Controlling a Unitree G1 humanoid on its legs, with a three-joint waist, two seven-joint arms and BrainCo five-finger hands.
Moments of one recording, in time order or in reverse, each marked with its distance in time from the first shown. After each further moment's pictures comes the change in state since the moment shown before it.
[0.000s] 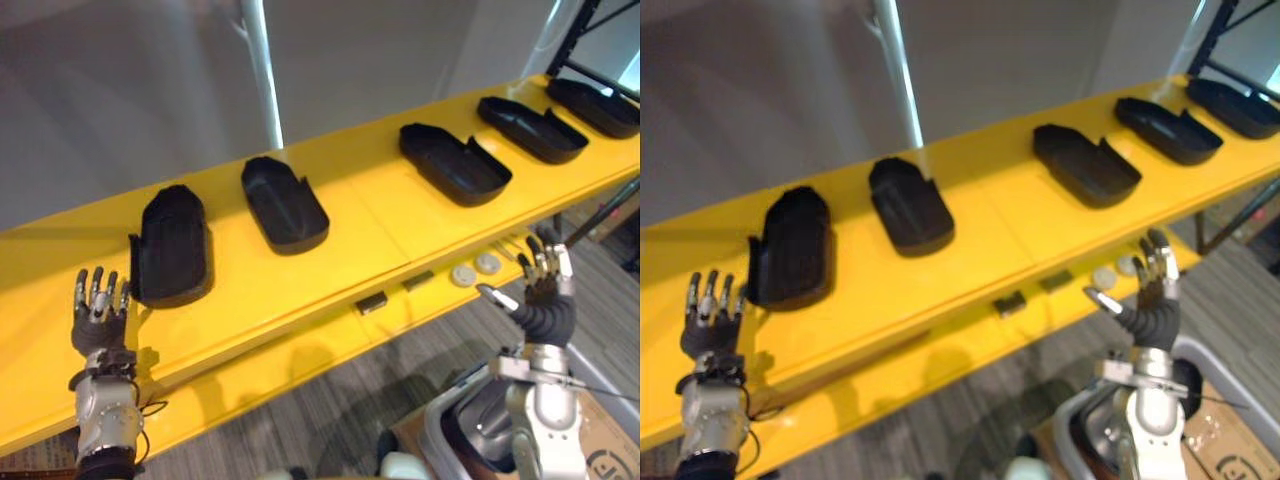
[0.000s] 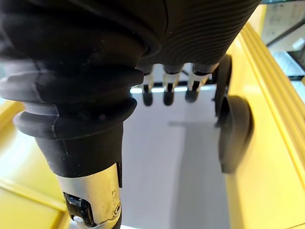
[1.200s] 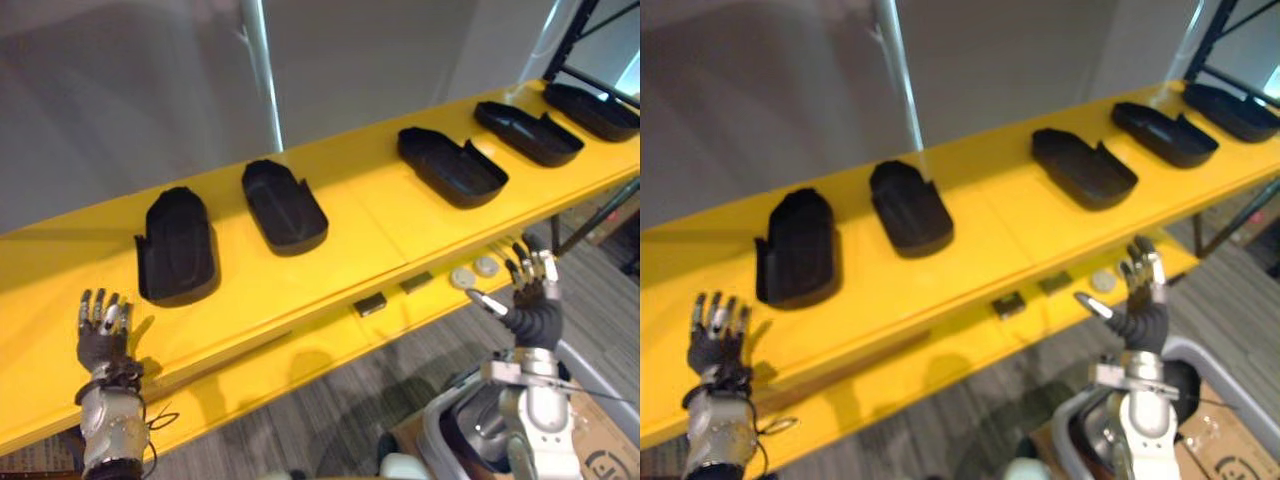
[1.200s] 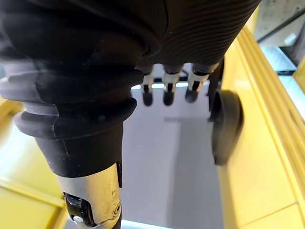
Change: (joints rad) left arm 0.031 -0.039 0.050 0.010 0.208 -0.132 0.261; right arm 0.014 0.000 0.046 0.014 0.000 0.002 -0.004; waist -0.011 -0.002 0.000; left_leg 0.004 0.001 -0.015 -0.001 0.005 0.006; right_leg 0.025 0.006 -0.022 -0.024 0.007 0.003
